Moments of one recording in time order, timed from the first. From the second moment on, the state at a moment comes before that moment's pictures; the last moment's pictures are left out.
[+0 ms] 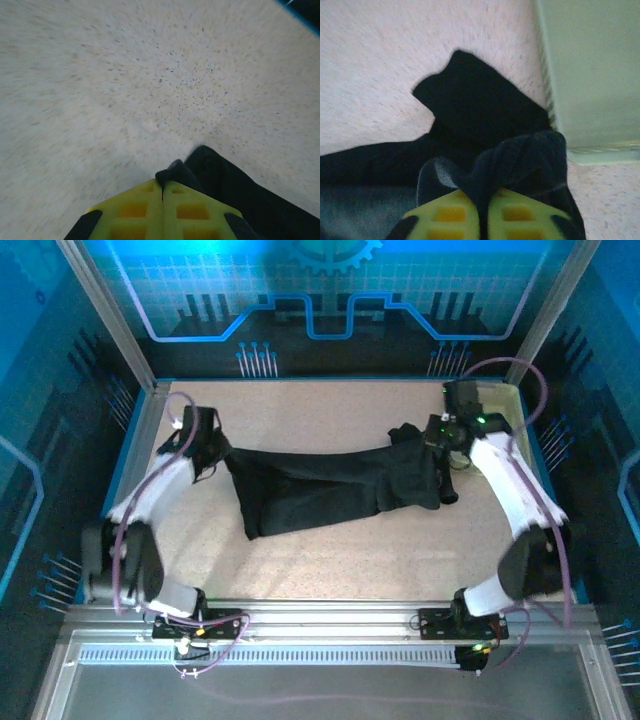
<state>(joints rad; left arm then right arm) -0.02 1.58 1.12 -0.47 -0.10 -0.65 0.13 1.57 1.38 -0.80 0.12 0.38</state>
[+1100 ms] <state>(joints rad) -0.02 1.81 1.08 -0.47 0.06 -0.66 0.13 1.48 1.09 -0.72 0.09 0.38</state>
